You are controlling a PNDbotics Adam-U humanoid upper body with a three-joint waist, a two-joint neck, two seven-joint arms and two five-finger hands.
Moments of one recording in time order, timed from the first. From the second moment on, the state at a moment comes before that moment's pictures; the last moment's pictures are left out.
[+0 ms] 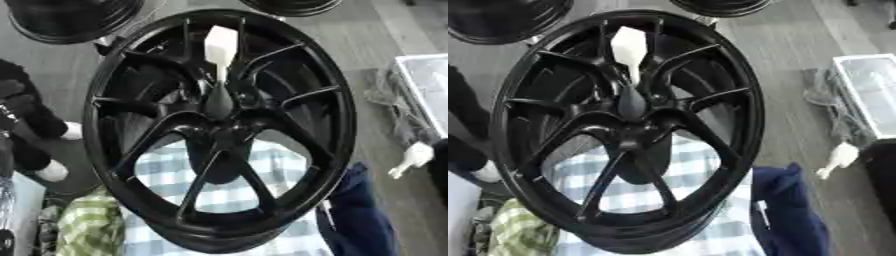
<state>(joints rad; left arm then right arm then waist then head) -0.21 0.24 0.17 -1.72 0.18 0.08 0.16 -0.13 -0.88 -0.34 -1.55 -0.01 -0.06 -0.07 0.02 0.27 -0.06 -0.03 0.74</state>
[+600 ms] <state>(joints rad) -0.22 0.24 0.17 -1.72 0.18 0.07 0.16 -0.29 -0.80 -0.25 -1.62 -0.29 -0.03 -0.21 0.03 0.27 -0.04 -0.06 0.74</state>
